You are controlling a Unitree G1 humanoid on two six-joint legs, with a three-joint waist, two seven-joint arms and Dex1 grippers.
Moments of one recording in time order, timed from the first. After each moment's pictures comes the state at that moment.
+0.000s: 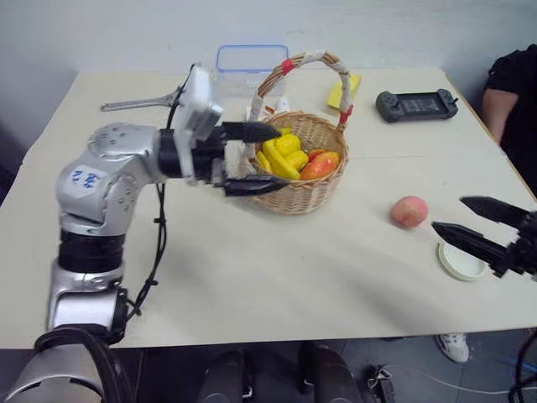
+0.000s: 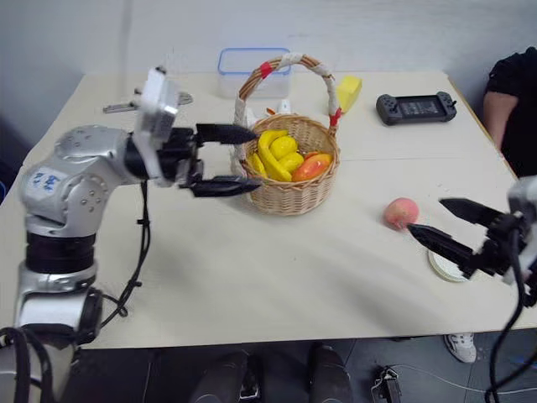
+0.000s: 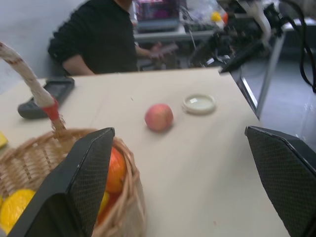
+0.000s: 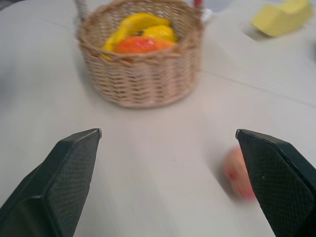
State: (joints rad) left arm -0.88 0.65 -0.01 -0.10 -0.55 0.64 -1.18; right arm 0.23 -0.93 -0.85 -0.42 0.97 0.79 0.78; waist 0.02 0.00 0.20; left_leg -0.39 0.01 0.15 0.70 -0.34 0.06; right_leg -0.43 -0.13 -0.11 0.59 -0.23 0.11
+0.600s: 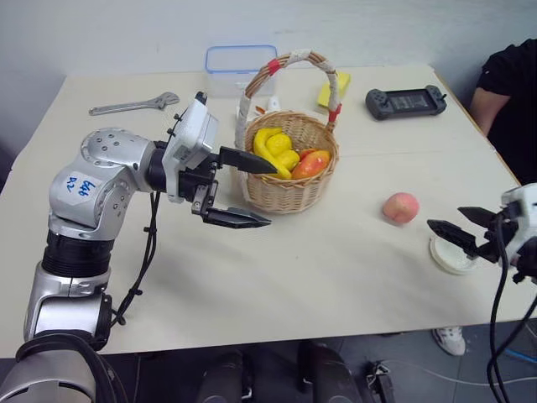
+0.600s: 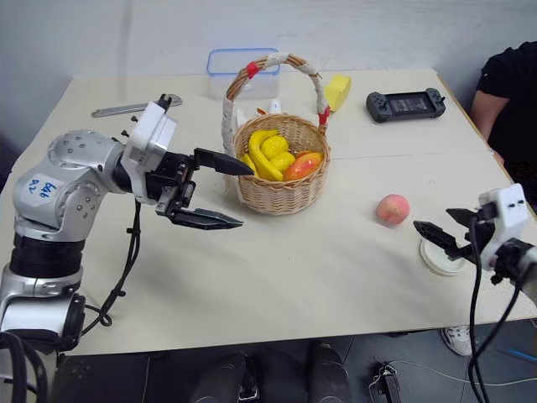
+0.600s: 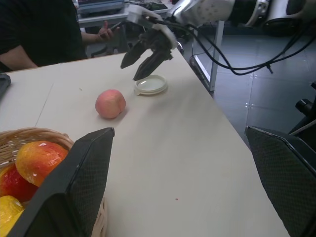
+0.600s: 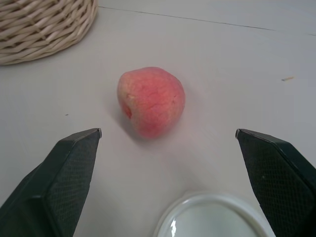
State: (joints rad) left arm -0.87 0.68 -0.06 -0.11 -0.55 0.60 -1.31; right arm -0.20 -0.90 -0.38 0.05 0.57 0.60 0.78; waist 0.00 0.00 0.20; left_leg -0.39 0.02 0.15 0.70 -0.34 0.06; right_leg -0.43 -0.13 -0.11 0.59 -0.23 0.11
